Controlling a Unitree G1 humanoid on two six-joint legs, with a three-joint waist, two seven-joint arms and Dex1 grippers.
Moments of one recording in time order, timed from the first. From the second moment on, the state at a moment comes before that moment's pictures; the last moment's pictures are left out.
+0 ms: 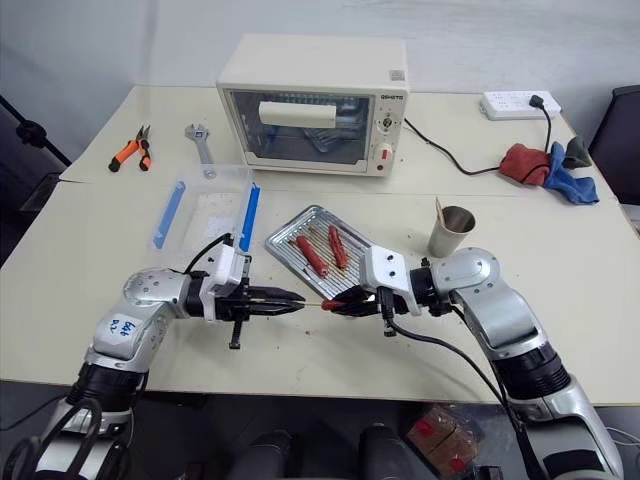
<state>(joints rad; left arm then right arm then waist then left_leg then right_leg) -0.42 0.51 -0.09 -0.07 -0.39 0.29 -1.23 -0.54 -0.61 0.23 -0.21 0.29 0.39 1.29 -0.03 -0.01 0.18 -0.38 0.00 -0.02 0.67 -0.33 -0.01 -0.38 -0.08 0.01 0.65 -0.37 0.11</state>
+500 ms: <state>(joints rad) -0.18 0.64 0.32 -0.27 -0.66 0.44 -1.04 -0.12 -0.64 -0.16 -0.30 0.60 0.21 1.25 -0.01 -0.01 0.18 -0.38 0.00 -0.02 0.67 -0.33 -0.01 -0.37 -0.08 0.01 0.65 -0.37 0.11</state>
